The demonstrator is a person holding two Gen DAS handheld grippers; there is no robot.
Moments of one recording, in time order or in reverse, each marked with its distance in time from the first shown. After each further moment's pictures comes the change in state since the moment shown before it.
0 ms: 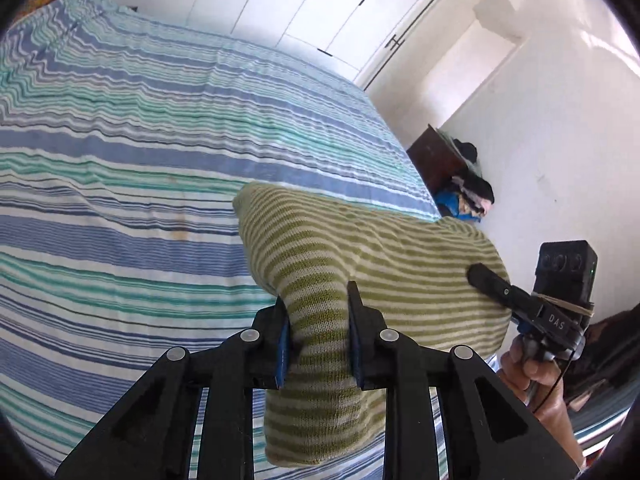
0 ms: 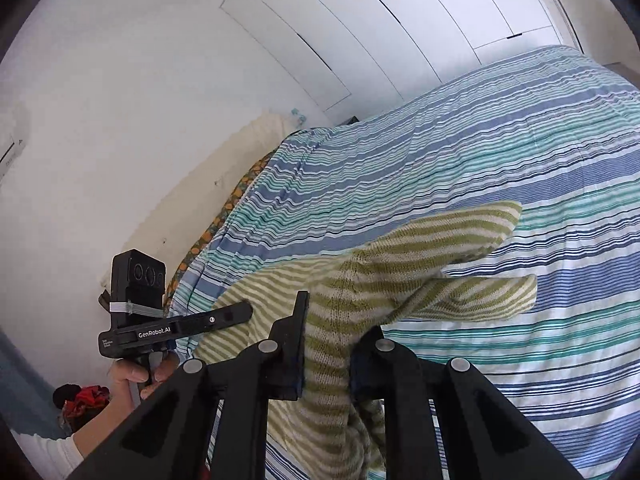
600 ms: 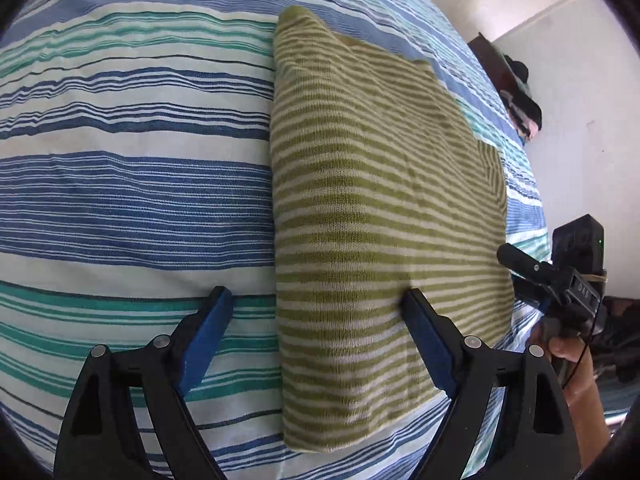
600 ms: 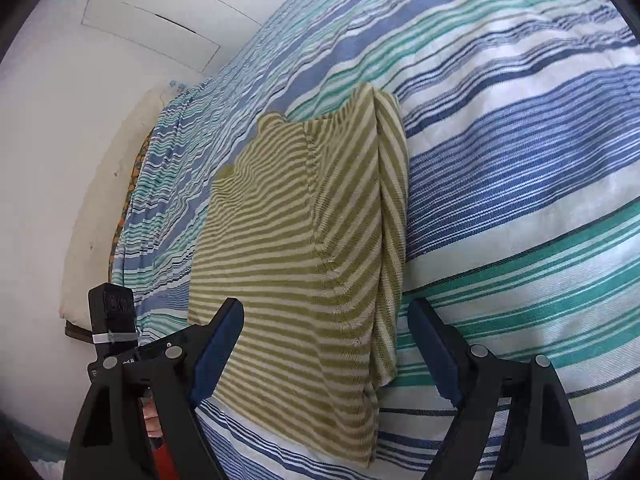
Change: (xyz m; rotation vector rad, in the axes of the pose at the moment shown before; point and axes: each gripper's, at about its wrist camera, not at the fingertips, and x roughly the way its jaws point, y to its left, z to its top) left arm 0.154 0.011 -0.179 -0.084 0.351 0.089; right arm -0.021 -0.184 -0.182 0.433 0.244 -0.199
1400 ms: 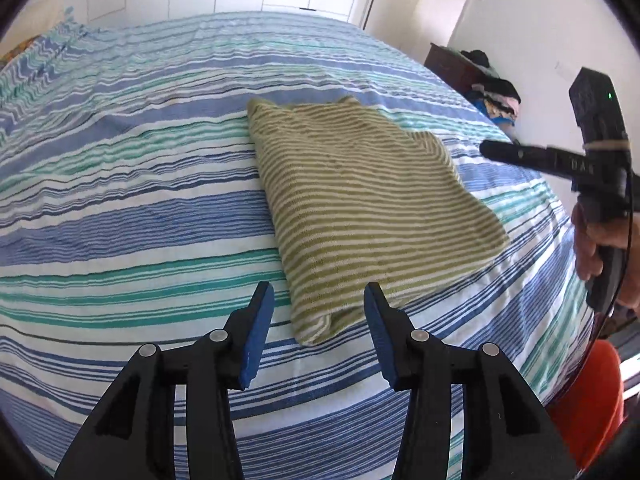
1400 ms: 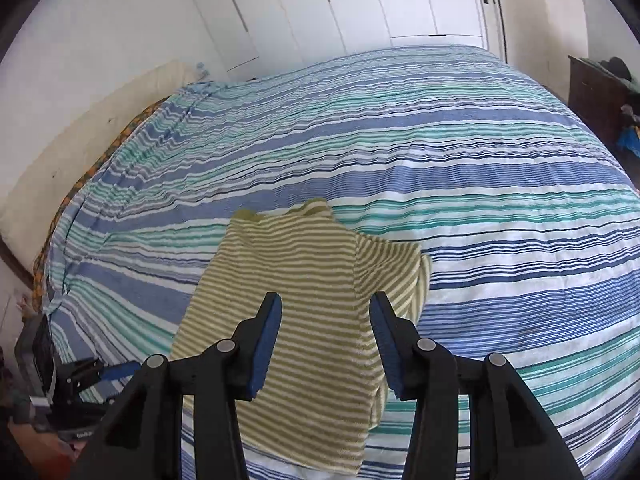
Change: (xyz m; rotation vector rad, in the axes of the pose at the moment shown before) left arm -0.089 -0.035 -0.090 0.311 -0.302 0.144; right arm -0.053 0.125 -0.014 -0.504 -0.199 -0.269
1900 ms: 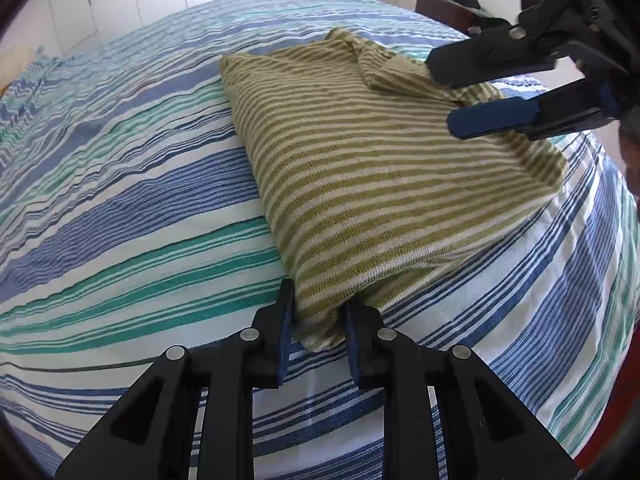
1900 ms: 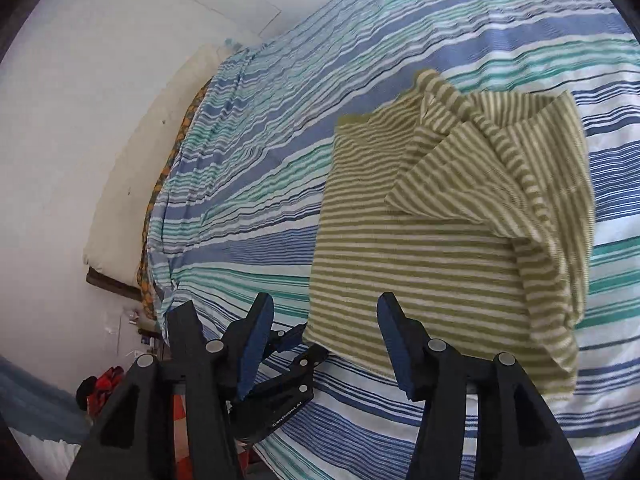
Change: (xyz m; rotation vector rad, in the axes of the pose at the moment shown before) left arm 0.061 -0.005 -0.025 0.168 0.111 0.114; right arm 0.076 0.031 -0.013 0.302 0.274 0.387
